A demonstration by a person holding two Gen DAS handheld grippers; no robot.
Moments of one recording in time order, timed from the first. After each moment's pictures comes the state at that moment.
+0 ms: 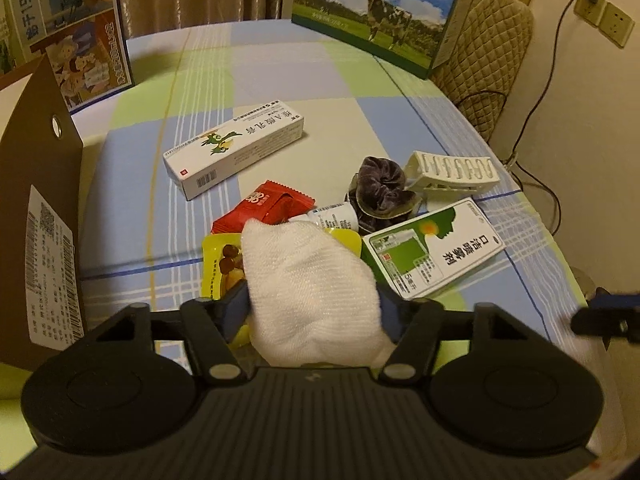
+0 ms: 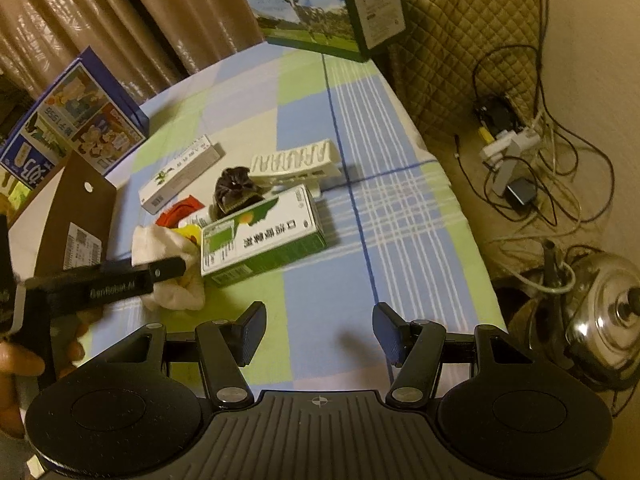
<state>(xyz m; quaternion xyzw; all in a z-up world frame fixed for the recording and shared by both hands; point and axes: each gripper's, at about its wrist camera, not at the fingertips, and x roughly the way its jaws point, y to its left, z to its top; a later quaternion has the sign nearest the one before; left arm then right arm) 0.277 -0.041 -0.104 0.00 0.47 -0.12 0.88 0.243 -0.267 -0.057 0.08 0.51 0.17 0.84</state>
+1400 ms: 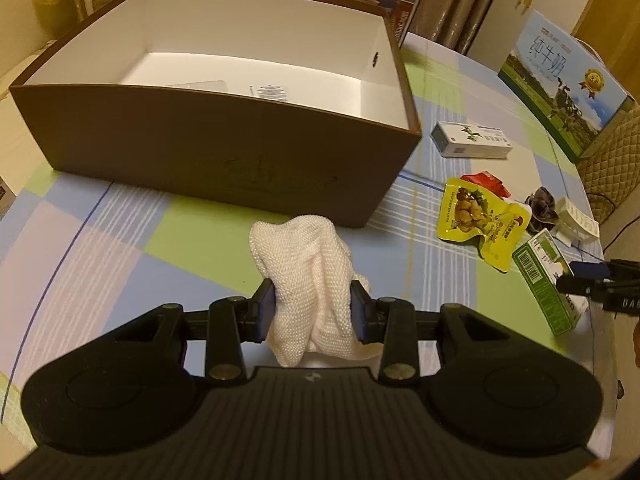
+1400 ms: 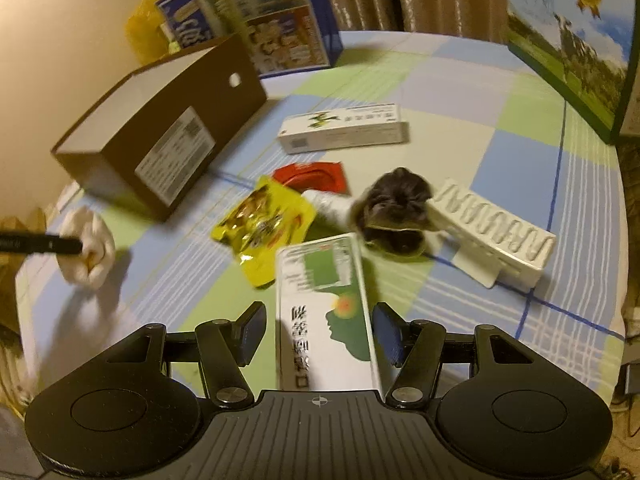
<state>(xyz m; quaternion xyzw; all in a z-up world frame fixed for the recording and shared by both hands) 0.134 0.109 -0.071 -0.15 0.47 0.12 0.86 0.288 -0.186 -0.108 -0.12 0.44 0.45 0.77</state>
